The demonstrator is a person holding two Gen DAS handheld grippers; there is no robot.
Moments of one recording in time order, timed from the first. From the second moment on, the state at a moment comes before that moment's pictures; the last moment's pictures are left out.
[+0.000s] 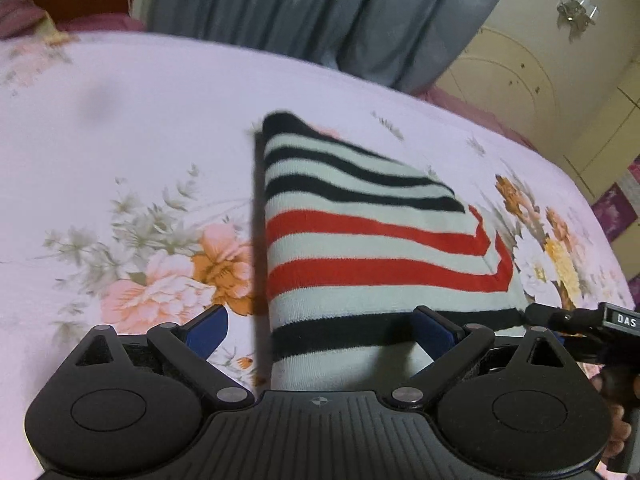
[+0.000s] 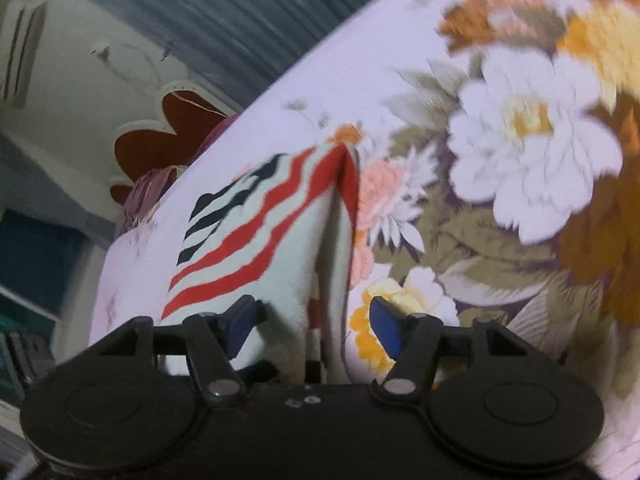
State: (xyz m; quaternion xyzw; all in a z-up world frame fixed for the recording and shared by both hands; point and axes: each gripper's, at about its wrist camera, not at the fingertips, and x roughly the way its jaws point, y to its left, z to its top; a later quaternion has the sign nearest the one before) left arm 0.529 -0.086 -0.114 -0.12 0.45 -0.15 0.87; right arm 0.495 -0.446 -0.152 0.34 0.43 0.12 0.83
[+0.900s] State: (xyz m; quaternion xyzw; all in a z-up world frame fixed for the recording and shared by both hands) left arm 0.545 -0.134 -0.093 -0.03 0.43 -0.18 0.88; right arm 0.519 -0.361 -0.119 0.14 0.44 0.11 0.88
